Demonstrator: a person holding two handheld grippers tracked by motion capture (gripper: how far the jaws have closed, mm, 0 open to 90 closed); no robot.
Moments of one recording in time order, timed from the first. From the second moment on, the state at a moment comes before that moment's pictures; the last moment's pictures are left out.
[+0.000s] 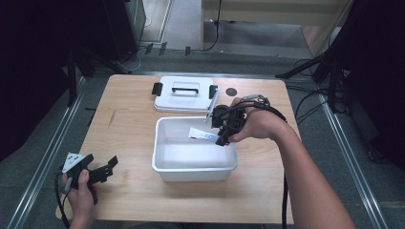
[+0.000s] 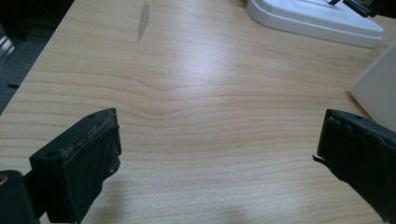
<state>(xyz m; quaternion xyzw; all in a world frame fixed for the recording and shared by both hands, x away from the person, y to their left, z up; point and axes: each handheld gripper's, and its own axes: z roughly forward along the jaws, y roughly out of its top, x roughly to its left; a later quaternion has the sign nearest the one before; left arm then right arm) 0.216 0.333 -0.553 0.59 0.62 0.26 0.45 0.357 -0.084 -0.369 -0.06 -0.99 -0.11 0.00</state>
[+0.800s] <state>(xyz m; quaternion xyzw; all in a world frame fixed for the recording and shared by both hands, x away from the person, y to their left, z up) 0.216 0.333 -0.553 0.59 0.62 0.26 0.45 0.350 -0.075 -0.389 -0.01 -1.00 -0.08 0.01</state>
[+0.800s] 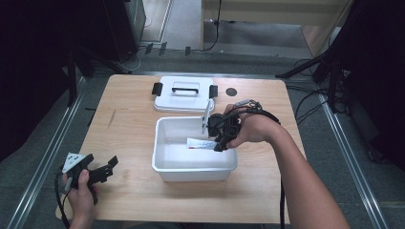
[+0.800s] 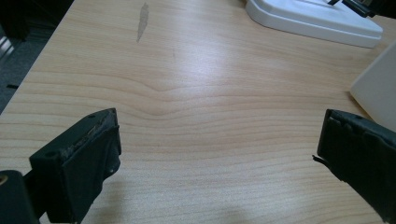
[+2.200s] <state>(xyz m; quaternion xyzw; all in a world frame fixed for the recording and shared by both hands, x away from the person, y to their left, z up) 0.216 0.333 -0.553 0.59 0.62 0.26 0.45 0.345 -0.059 -0.442 -0.01 -1.00 -0.03 0.03</state>
